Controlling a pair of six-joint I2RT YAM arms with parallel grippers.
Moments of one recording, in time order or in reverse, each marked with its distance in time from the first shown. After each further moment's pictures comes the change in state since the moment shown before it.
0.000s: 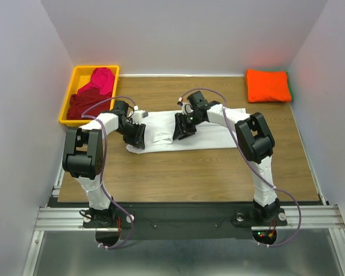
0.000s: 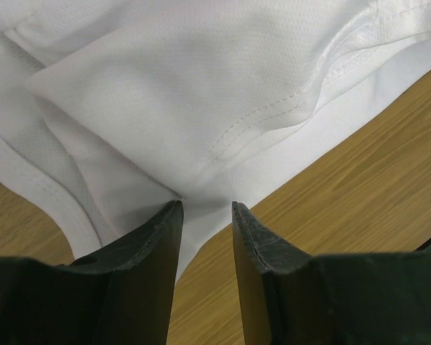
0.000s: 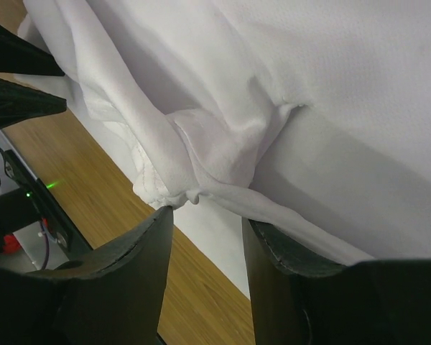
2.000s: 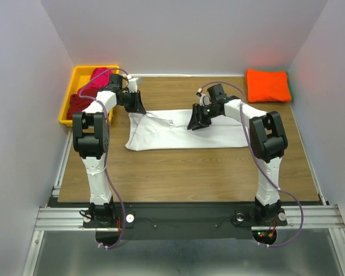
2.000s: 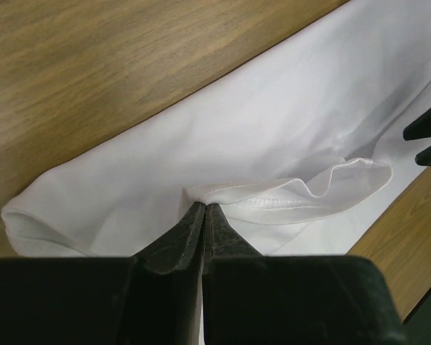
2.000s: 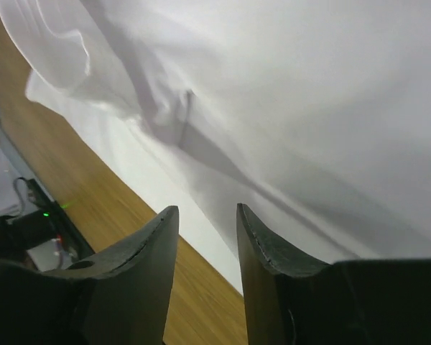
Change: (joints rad) left arm 0.085 0.338 0.560 0.066 0.167 -0.152; right arm -0.158 -0.026 -0.009 0.025 -0.058 0.012
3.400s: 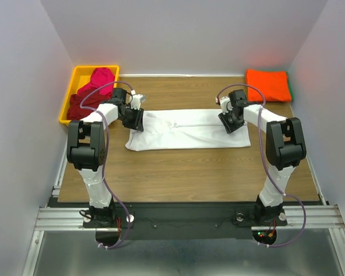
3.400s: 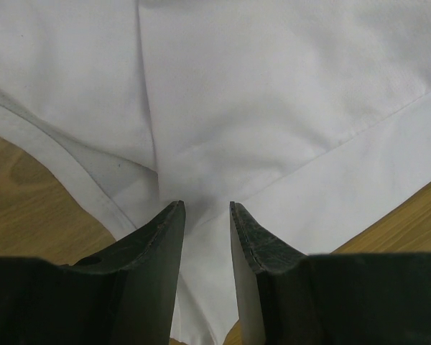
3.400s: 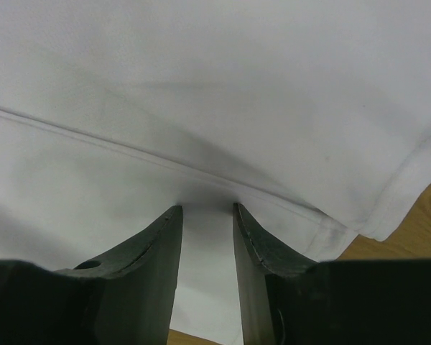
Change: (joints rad) left arm -0.056 -0.218 -0.353 0.032 -0.218 0.134; right arm -0.174 -0.240 -0.291 -0.046 0.629 -0.690
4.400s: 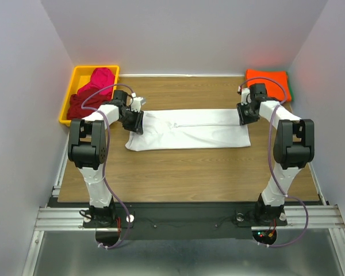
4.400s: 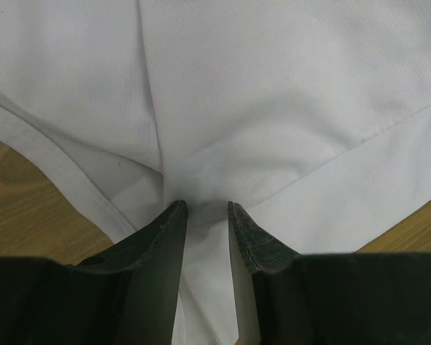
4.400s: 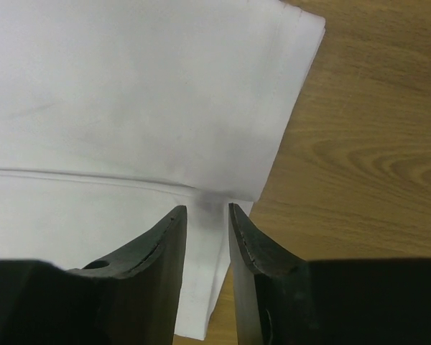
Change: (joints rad) left arm 0.000 0.028 -0.015 0.007 -0.015 0.007; right arm -0.181 -0.006 0.054 0.011 -0.039 0.138
